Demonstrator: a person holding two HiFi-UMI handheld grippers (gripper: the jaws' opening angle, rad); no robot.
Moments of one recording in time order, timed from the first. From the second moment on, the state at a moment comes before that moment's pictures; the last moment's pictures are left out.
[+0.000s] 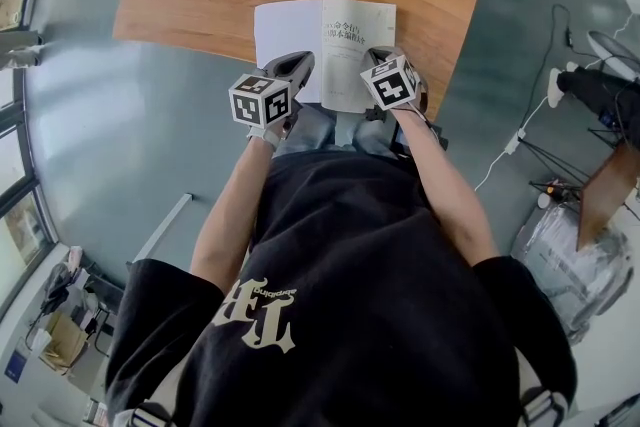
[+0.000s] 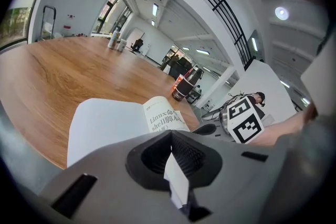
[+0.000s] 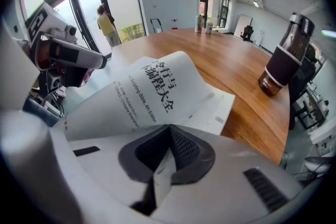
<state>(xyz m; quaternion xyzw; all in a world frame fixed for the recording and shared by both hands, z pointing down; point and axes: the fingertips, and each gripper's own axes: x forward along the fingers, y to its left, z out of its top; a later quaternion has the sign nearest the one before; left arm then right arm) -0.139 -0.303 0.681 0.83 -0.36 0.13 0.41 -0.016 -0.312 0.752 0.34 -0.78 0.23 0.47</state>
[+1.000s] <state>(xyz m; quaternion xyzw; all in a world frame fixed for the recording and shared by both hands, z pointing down) -0.162 -0.305 0.619 0.85 -0.37 0.11 0.35 -0.168 -0.288 0.689 0.16 -0.91 0.26 0.30</state>
